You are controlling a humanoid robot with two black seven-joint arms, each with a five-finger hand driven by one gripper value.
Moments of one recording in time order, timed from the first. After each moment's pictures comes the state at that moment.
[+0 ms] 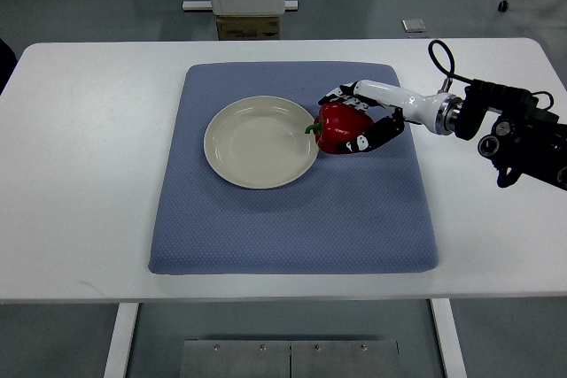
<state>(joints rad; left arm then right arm) -0.04 0.00 -0.22 -0.22 0.01 0.07 -0.06 1.19 -0.40 0.02 1.03 -0.92 0.07 0.21</state>
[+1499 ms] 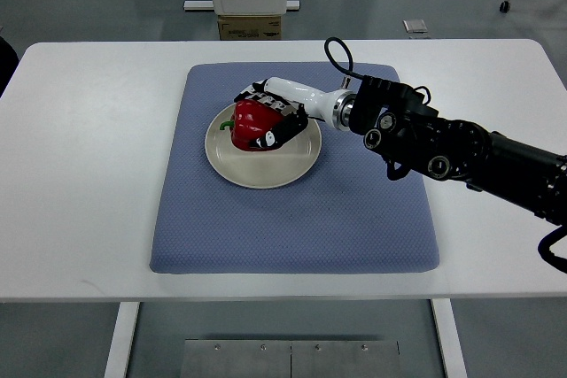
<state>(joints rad) -0.04 0.00 -0.22 -0.22 0.01 0.07 -0.06 1.22 0.00 0.01 0.72 -0.85 0.07 0.15</state>
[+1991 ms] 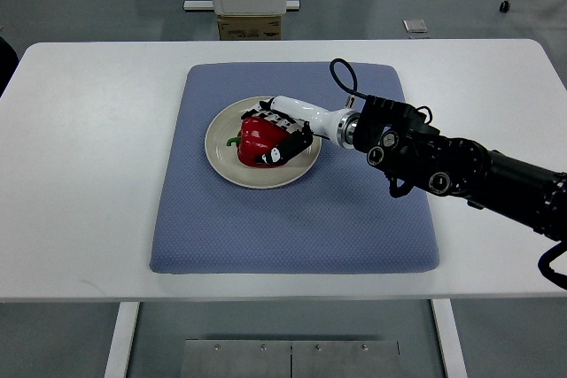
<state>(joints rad) -0.04 0.00 -0.22 -0.22 0.01 0.07 -0.06 1.16 0.00 0.01 0.71 -0.85 0.04 0.15</state>
